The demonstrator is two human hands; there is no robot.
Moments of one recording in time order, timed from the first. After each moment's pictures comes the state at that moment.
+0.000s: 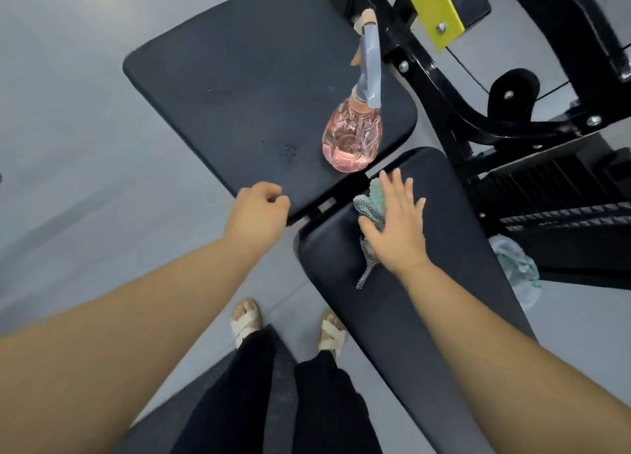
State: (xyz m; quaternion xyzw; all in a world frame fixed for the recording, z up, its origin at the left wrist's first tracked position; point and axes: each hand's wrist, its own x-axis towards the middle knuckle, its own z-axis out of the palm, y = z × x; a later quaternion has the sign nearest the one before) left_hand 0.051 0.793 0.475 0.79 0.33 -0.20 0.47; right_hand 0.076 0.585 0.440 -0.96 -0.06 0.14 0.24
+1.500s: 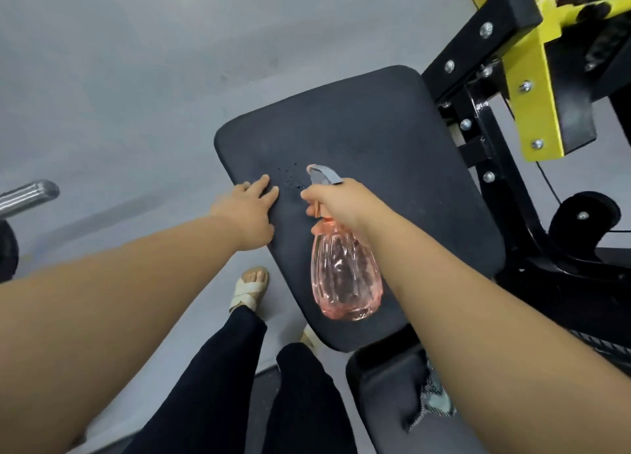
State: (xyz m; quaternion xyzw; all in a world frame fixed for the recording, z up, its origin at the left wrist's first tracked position) left_hand 0.186 0.993 0.427 0.91 0.09 -0.39 0.10; right_hand 0.263 0.851 0.497 -0.77 0.10 0.51 0.38
